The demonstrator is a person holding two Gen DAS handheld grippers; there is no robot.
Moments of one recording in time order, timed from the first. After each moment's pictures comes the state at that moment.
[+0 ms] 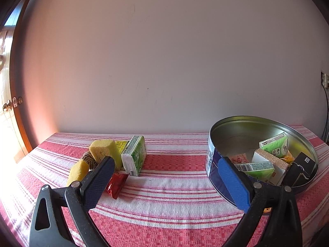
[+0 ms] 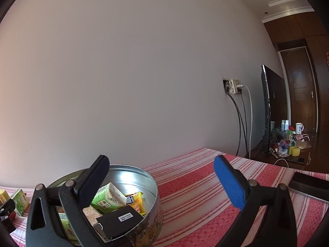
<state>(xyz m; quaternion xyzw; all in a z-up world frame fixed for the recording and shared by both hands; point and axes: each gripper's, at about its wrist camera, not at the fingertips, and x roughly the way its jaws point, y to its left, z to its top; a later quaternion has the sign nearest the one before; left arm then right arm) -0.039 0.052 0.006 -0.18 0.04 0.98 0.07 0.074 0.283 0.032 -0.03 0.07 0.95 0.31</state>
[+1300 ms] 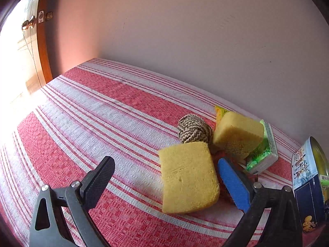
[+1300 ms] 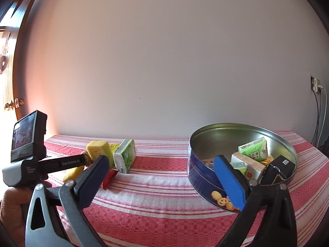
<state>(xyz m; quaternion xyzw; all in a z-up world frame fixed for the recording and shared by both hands) -0.151 -0.143 -0.040 -0.38 -0.13 0.91 -0.04 0.014 0.068 0.008 -0.15 0.02 0.99 0.04</state>
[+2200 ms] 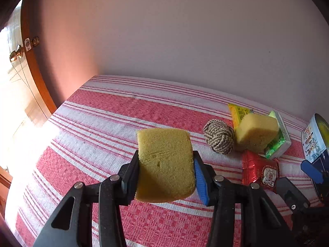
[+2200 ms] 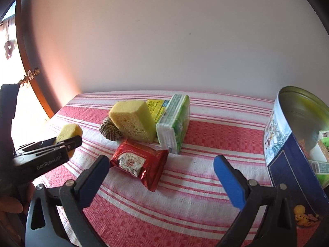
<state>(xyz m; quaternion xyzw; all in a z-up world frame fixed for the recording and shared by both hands) -0.150 -0.173 -0.014 -0.38 -0.03 0.92 -0.02 -0.106 0.021 -0.036 -0.35 0.03 0.93 -0.11</state>
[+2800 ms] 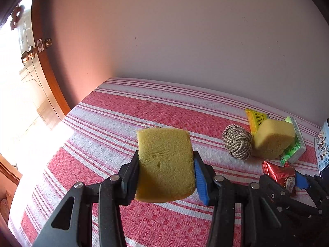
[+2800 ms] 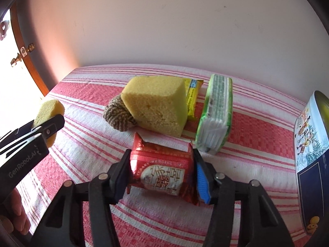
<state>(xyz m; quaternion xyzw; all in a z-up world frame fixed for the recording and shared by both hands) -0.154 -0.178 -0.019 -0.38 -0.01 0.92 -0.06 -0.137 -0.015 -0.062 -0.43 0.00 0.90 -0.11</state>
